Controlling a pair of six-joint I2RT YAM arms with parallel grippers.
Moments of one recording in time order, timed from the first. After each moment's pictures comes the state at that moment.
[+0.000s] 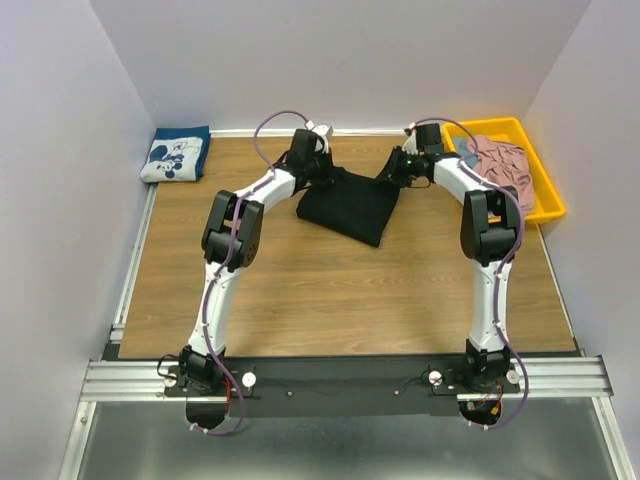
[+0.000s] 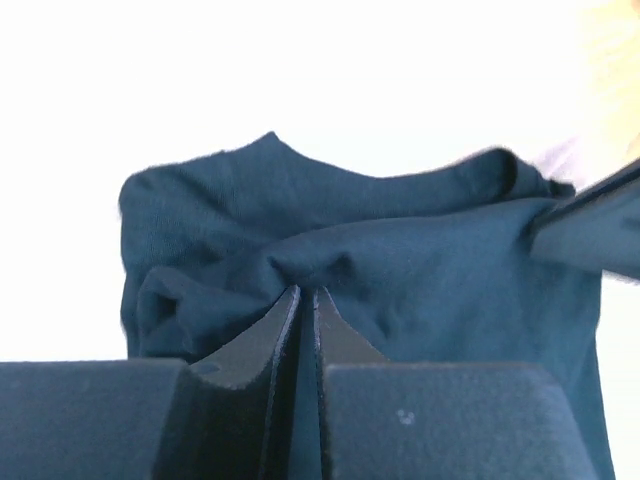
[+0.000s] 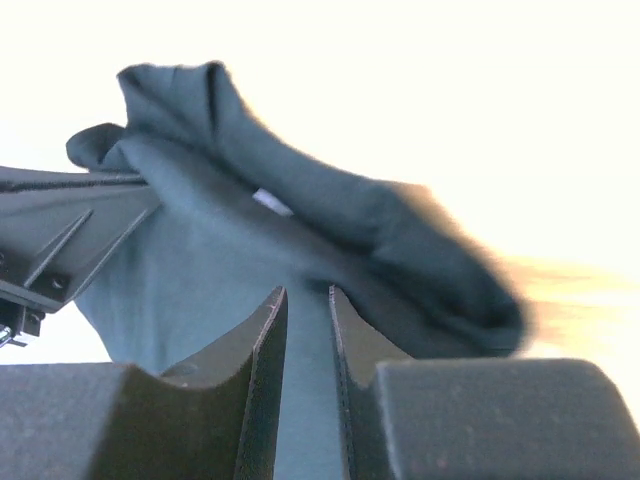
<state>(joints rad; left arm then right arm) -0.40 2.38 1.88 -0.07 0.28 -0.32 0.18 2.29 1.79 -0.33 -0.49 0.46</state>
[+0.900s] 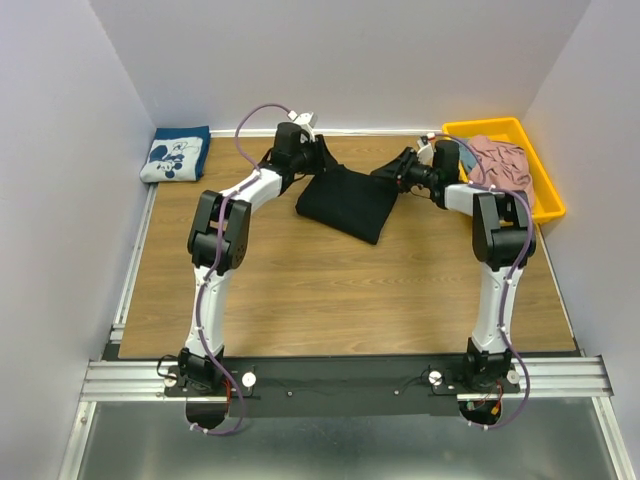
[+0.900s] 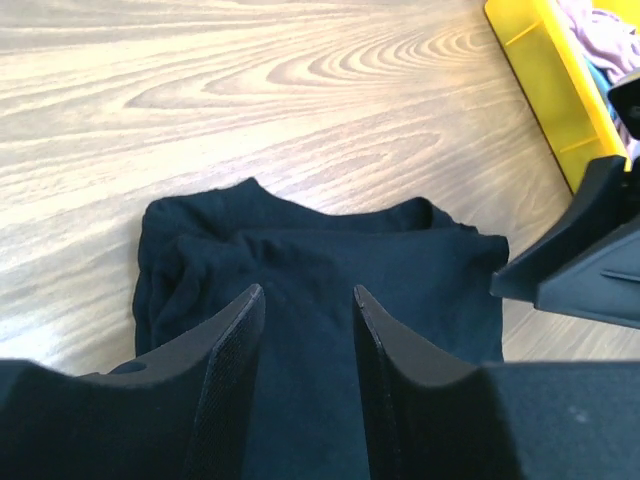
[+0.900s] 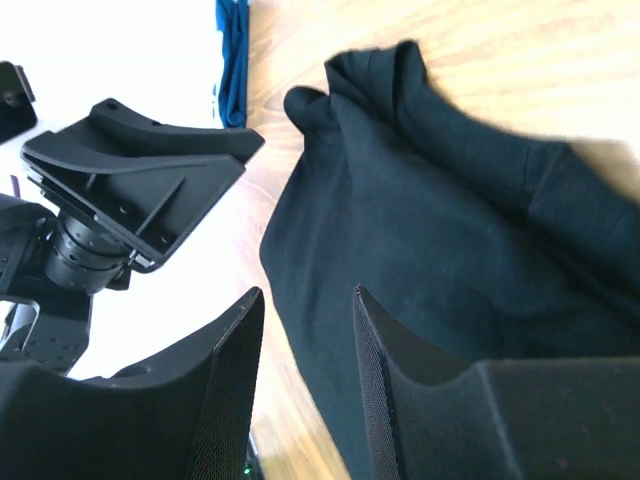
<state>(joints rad) -0.35 2.28 1.76 0.11 0.36 -0.44 0.10 2.19 1.40 0.37 -0.80 0.93</state>
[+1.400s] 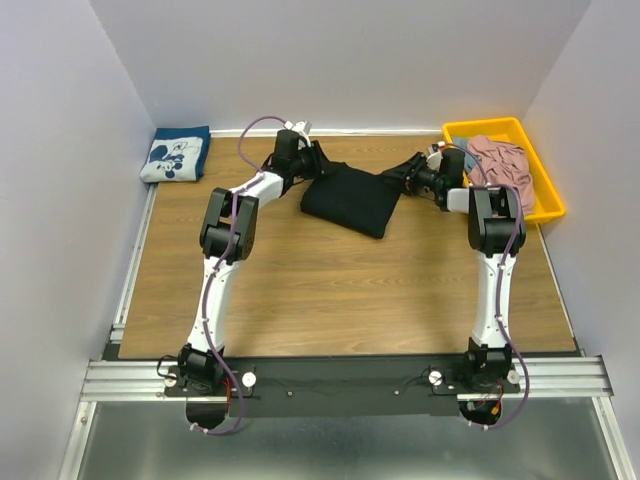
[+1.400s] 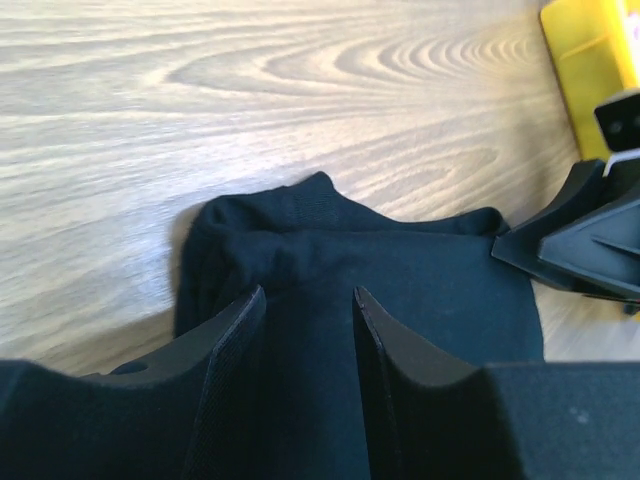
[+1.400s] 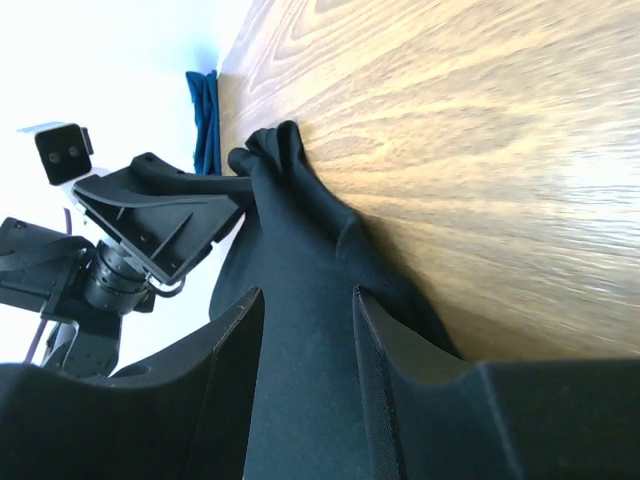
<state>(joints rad) -0.31 2.50 1.92 0.15 0.40 -0.55 0.02 2.44 1.54 0.53 -0.80 1.02</state>
